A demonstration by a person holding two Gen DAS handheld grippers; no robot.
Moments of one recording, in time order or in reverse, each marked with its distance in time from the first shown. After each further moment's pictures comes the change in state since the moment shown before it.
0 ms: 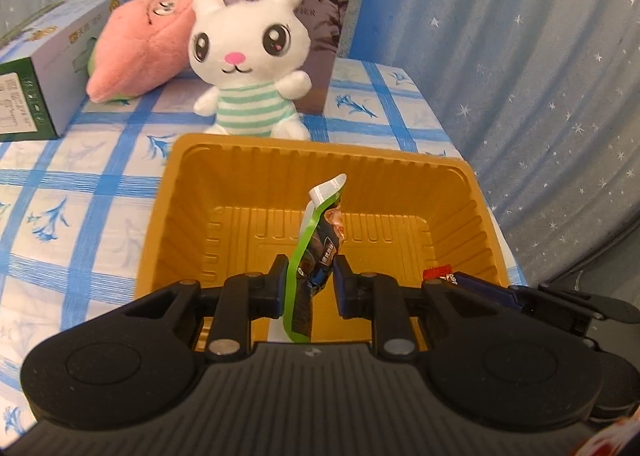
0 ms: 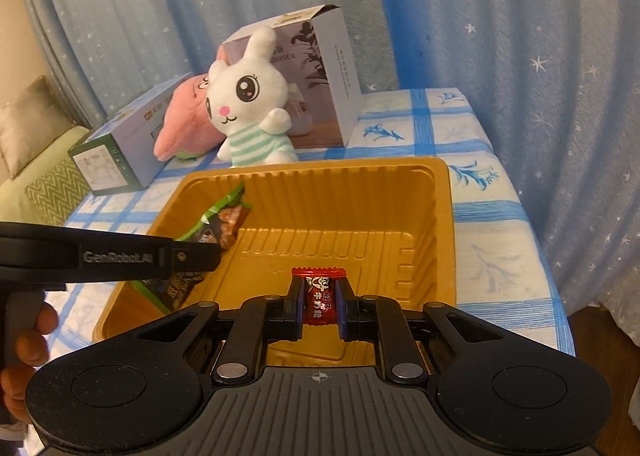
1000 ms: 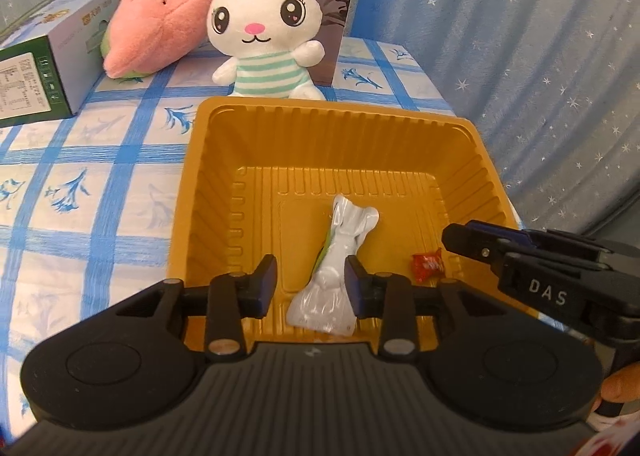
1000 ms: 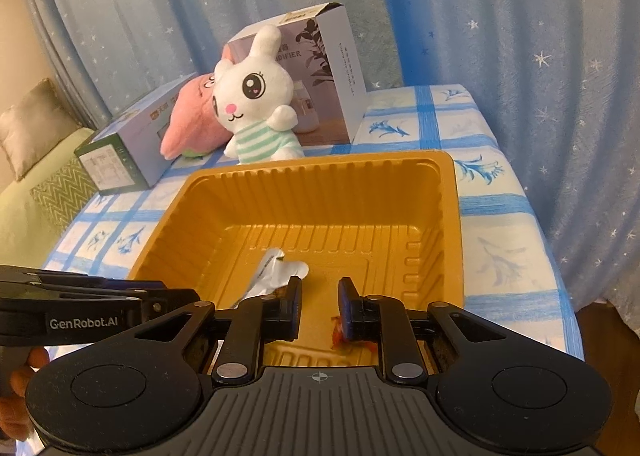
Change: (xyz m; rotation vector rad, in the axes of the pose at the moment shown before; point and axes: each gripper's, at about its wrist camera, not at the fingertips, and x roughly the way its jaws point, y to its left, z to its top) left arm -0.026 0.022 -0.031 0.033 0.027 -0.001; right arm -0.005 0.002 -0.005 0.007 0.000 0.024
